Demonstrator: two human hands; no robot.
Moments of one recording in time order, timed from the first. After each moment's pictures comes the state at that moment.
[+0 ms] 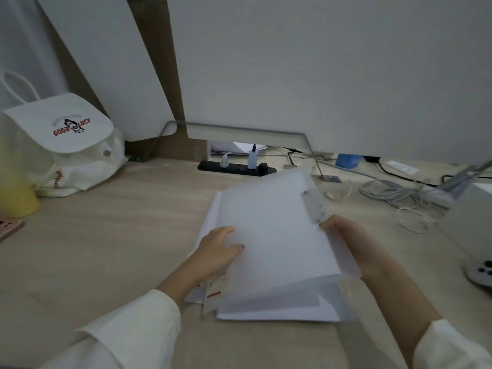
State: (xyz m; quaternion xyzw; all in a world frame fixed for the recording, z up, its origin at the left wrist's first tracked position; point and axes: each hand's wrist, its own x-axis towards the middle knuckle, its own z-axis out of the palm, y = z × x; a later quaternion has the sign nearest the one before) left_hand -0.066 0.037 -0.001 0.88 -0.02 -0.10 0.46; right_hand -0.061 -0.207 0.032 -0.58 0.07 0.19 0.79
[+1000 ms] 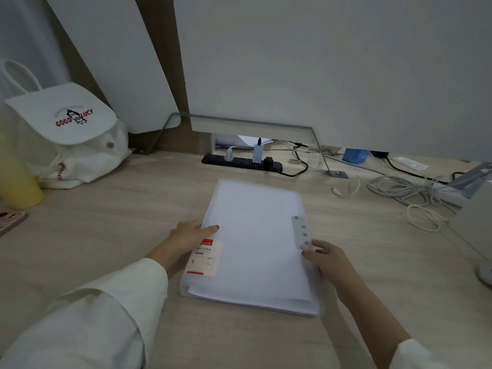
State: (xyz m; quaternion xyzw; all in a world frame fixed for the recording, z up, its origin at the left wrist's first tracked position) left_hand -0.033 0.087 -0.017 0.81 0.12 -0.12 0.55; right_hand -0.060 -0.181 -0.032 -0.79 0.17 0.05 0.58
